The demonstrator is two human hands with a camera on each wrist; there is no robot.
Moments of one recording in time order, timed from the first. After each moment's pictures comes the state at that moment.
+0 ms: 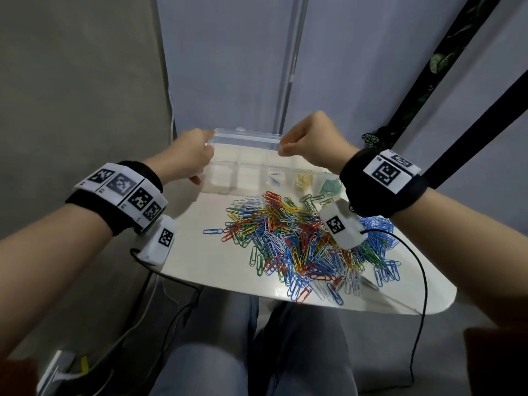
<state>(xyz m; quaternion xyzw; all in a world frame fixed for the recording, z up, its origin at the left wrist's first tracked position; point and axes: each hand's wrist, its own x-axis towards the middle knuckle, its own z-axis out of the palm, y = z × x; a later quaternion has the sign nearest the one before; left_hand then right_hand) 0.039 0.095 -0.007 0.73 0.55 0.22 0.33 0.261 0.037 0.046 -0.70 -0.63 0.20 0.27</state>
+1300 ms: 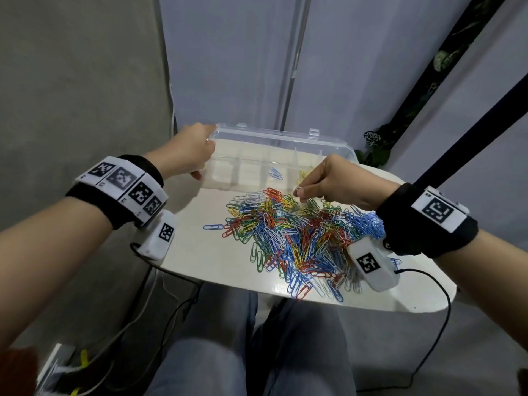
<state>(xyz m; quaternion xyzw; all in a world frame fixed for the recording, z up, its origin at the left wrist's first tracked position) 0.039 0.097 -0.006 0.74 0.56 0.20 0.31 0.286 -0.015 0.023 -0.68 -0.65 0.31 0.16</state>
